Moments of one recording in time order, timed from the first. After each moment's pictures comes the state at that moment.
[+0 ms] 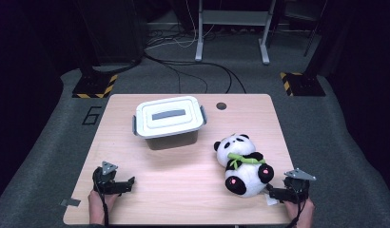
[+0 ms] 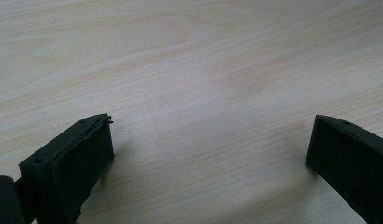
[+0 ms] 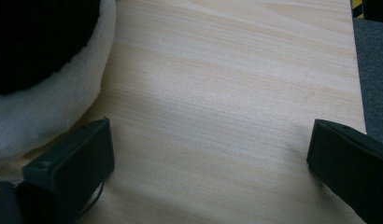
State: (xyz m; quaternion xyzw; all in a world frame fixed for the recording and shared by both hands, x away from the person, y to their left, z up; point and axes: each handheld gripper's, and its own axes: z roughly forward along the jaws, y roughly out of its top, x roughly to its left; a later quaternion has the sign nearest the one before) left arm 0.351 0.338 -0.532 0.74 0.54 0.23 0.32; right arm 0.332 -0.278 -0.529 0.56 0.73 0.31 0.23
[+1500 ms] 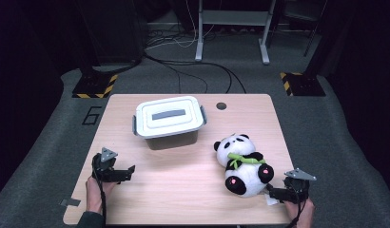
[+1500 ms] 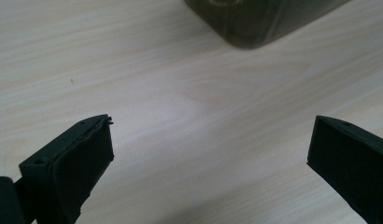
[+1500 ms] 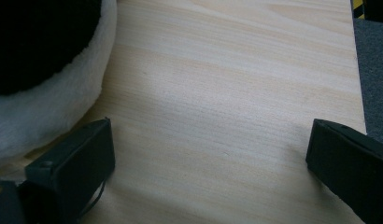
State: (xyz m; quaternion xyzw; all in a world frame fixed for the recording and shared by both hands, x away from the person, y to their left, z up) left arm 0.375 0.332 -0.477 0.75 0.51 0.24 0.34; right arm 0.332 -0.278 -0.529 0.56 0.73 0.31 0.23
